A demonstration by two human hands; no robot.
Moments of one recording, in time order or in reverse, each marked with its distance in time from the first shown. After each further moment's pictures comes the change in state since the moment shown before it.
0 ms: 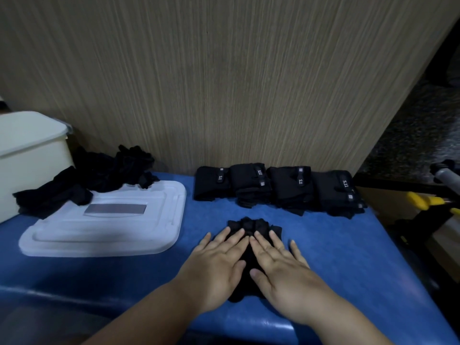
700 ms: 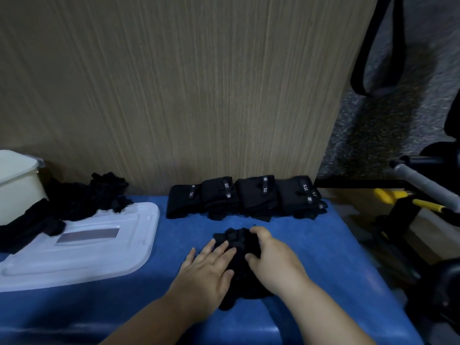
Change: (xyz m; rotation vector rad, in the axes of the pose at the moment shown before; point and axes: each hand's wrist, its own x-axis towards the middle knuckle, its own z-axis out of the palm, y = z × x) left_hand 0.013 0.037 0.005 0.026 -0.002 -0.061; right_hand -0.007 0.024 -0.024 0.429 0.348 0.311
